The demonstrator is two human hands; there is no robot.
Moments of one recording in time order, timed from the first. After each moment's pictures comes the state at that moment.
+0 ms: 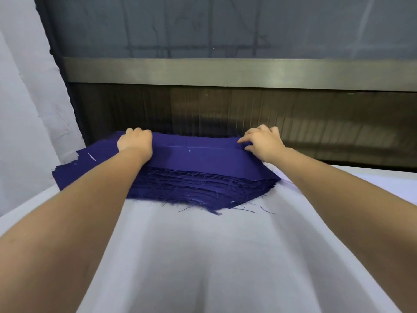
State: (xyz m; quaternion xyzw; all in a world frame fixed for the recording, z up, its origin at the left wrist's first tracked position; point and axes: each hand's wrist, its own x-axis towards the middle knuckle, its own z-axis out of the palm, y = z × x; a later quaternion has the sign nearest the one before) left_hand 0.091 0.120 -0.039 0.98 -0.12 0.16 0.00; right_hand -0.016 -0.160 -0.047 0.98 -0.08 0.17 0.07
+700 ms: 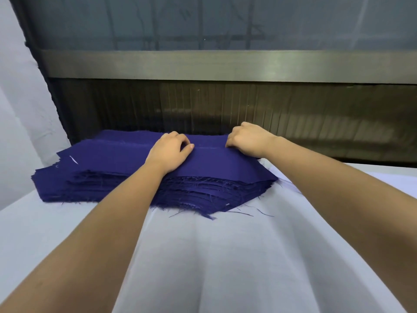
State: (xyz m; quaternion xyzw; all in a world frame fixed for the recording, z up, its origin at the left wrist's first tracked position) left_hand 0.083 0.058 -0.070 0.90 -0.34 0.16 0.20; right_hand 0.002 -0.159 -0.038 0.94 0.13 0.12 0.28
